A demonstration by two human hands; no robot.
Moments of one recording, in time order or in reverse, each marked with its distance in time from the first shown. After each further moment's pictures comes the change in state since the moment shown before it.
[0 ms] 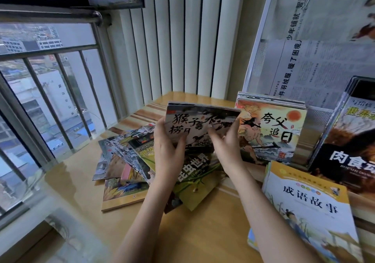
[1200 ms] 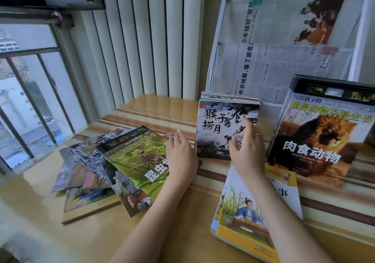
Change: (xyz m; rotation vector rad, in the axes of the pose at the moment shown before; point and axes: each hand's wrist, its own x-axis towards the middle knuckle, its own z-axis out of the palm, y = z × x) left_hand -0.029 0.020 0.100 0.677 -0.538 -0.138; right_hand -0.015 0.026 -0.120 -0.867 0.450 -0.384
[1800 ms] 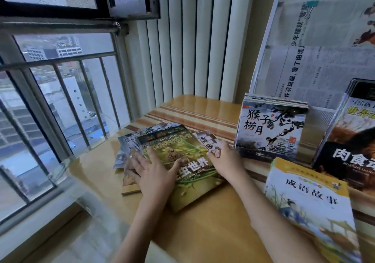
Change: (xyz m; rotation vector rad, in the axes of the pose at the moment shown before) left_hand -0.076 -0.124 -0.080 0.047 0.072 -0.501; right_hand -0.040 -0.098 0.069 0.098 -0.728 0.140
